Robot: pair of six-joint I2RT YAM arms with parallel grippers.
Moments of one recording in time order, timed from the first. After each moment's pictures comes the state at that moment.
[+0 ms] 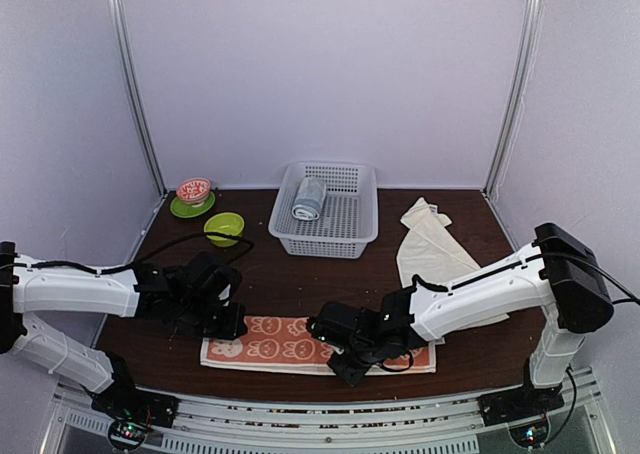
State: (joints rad) left arm -0.91 1.27 0.64 -0.42 -0.02 -0.78; right arm 1.30 1.83 1.12 -0.51 0.16 0.42
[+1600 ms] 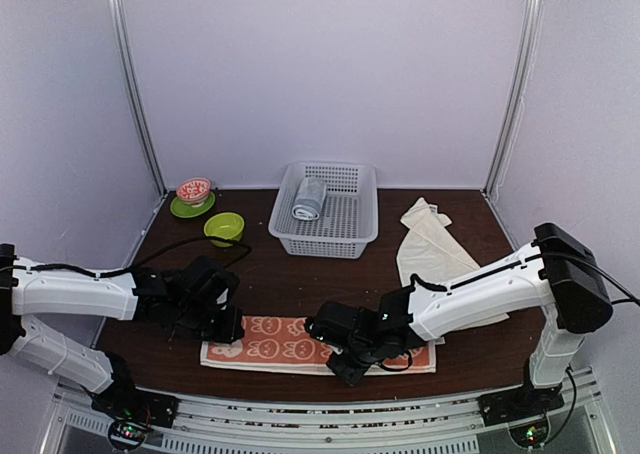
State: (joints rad) left arm -0.91 1.25 0.61 -0.41 -0.03 -0.79; right arm 1.31 1.83 1.14 -0.53 0.17 0.39
